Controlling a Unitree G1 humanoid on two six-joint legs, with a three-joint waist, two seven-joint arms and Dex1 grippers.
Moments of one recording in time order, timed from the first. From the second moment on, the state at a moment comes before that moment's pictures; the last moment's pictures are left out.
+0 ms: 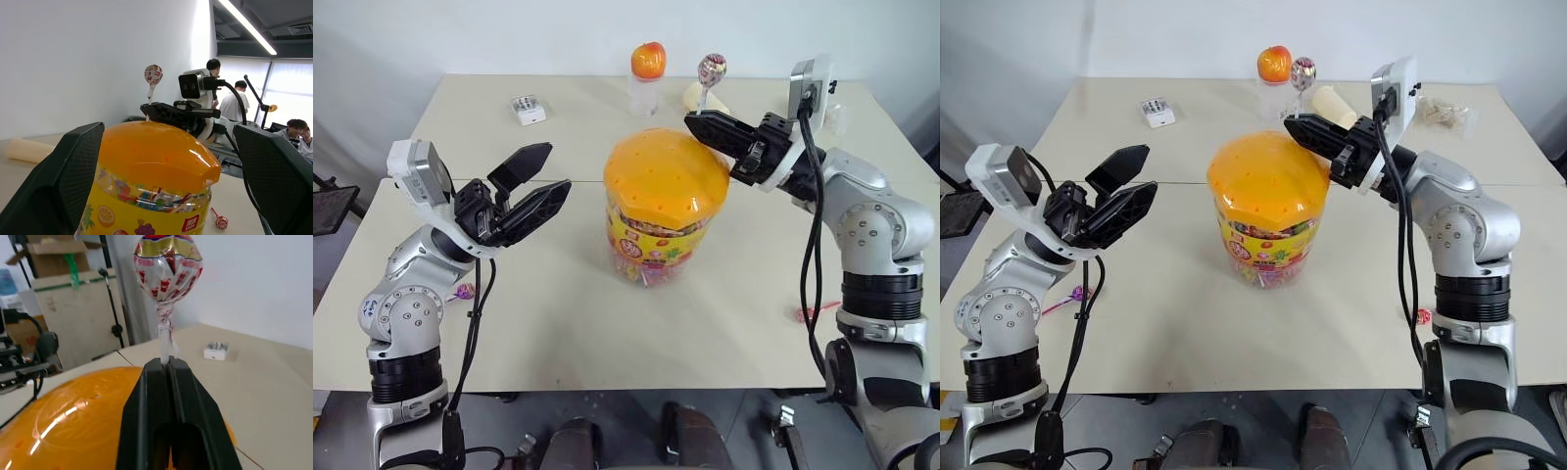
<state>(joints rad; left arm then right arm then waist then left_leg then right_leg) -0.46 0.48 0.33 -0.23 -0.98 0.52 -0.83 -0.89 -0.49 -0.16 0.03 0.76 0.60 0.79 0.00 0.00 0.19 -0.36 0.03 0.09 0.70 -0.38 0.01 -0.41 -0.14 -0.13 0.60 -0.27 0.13</state>
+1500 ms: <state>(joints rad) -0.43 0.72 0.19 -0.14 -0.71 0.34 -1.23 0.05 -0.89 -0.53 -0.16 0.57 0.36 1.06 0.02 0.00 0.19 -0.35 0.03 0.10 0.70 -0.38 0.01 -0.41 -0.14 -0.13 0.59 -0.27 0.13</state>
